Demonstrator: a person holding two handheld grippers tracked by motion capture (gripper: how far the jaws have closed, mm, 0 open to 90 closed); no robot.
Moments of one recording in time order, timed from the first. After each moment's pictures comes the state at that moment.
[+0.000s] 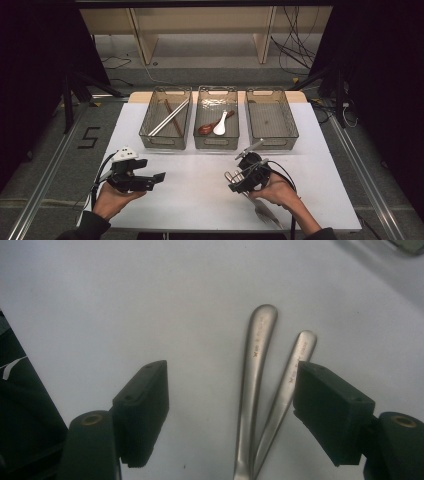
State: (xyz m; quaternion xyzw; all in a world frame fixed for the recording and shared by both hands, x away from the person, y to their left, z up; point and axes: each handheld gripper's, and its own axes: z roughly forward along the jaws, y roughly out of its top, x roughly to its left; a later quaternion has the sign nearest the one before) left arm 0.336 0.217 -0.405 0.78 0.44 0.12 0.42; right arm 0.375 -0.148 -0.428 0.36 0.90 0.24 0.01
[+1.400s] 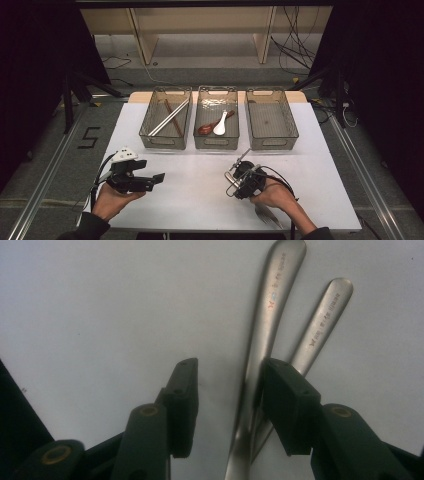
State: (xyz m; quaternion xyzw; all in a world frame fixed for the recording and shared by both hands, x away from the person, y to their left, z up) left arm 0.334 0.218 -0.405 0.79 0.44 0.12 0.42; right arm 0.372 -0.136 -0.451 0.32 0.94 0.14 0.00
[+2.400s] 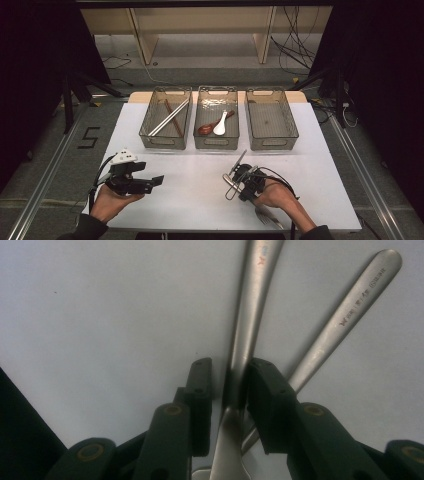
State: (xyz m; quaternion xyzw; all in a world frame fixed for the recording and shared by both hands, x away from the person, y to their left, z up) left arm 0.331 0.219 -0.407 0.79 0.43 0.12 0.41; right arm 0.371 -0.134 -0.456 0.31 0.95 0.08 0.00
